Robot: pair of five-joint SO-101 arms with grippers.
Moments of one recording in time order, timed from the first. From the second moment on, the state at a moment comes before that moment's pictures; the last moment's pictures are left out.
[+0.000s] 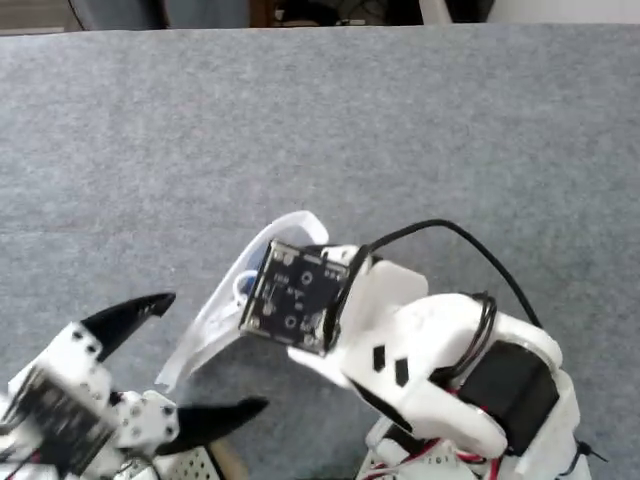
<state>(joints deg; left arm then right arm) 24.8 -82.5 18.4 95.6 -16.7 -49.1 -49.7 4.6 91.6 26.9</state>
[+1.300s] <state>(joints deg) 27.5 -82.2 28.0 94.7 -20.3 -44.9 -49.3 4.1 89.4 24.7</state>
